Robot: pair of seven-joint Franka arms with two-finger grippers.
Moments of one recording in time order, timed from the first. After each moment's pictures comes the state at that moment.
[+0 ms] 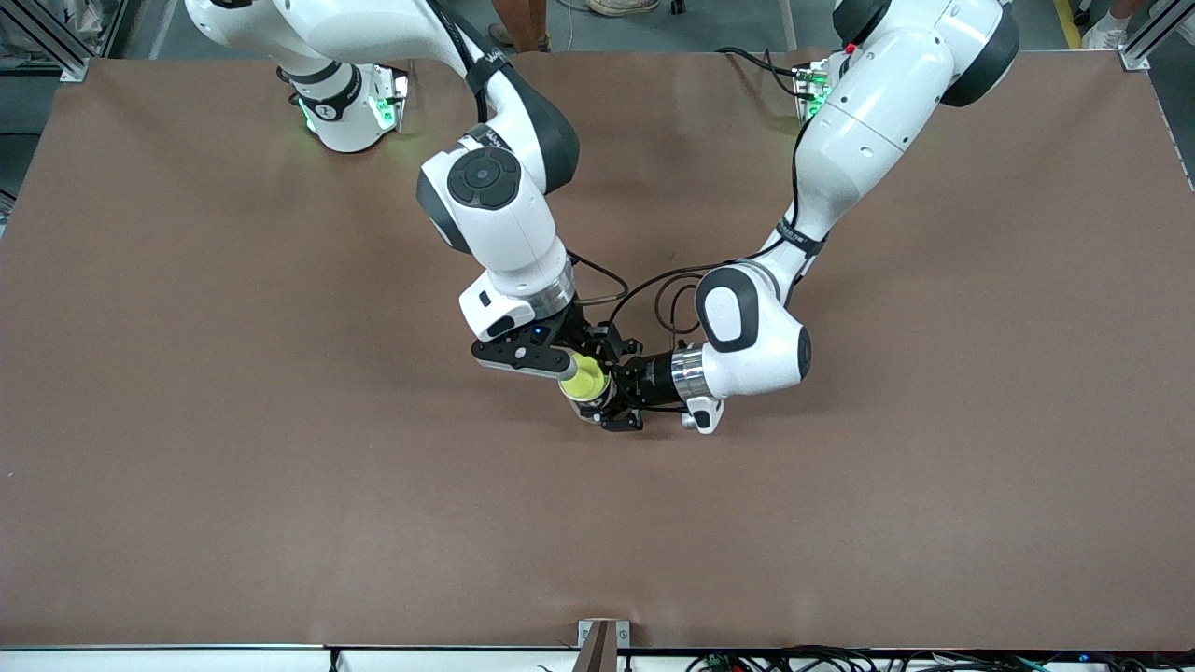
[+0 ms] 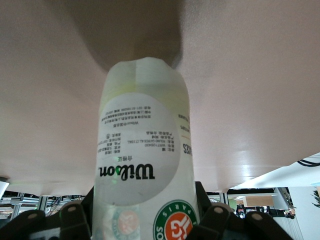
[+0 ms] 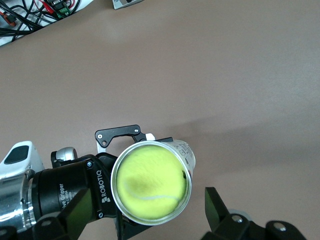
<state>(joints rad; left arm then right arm) -0.39 0.87 -0.26 -1.45 -1.23 2.47 -1.08 0.73 0.57 -0.07 -1.38 0.07 2.25 0.91</state>
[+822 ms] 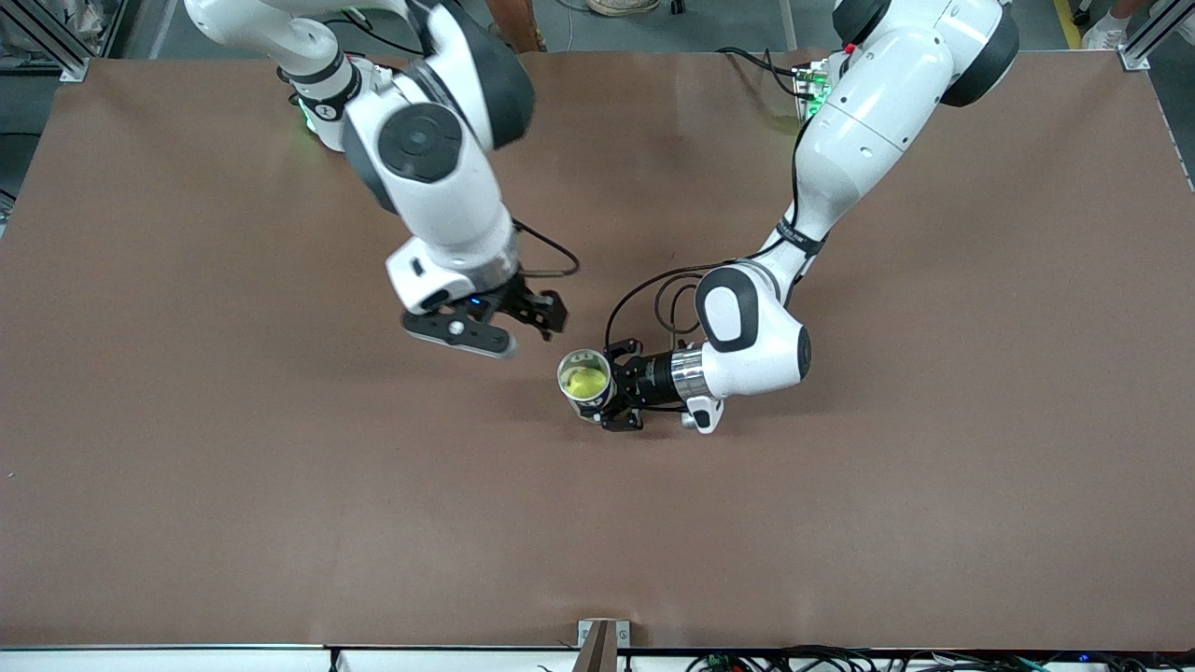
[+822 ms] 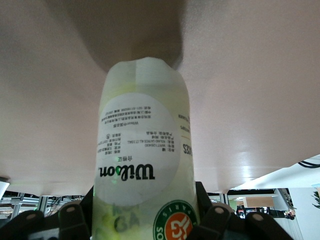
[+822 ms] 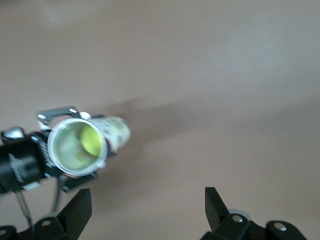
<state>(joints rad) -0.39 0.87 -0.26 -1.45 -1.24 2.47 -1.08 0.66 0.39 -0.11 -1.34 0.07 1.76 0.83</state>
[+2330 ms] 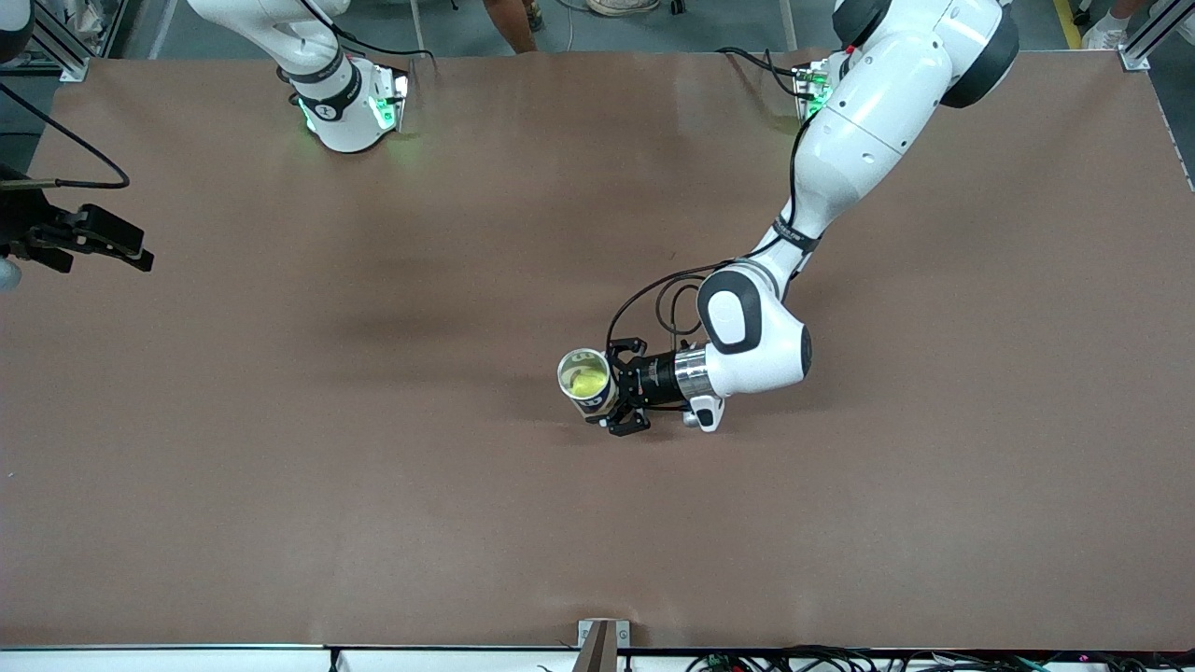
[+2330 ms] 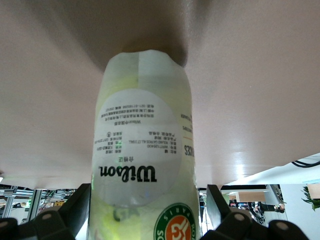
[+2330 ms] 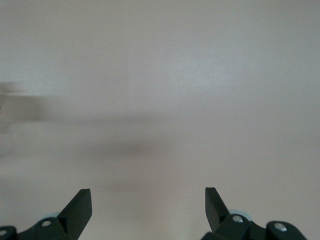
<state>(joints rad) -0.39 0.87 -0.26 -1.47 -1.32 2.48 -1.02 0.07 0.03 -0.11 -1.54 0.03 1.55 -0.03</state>
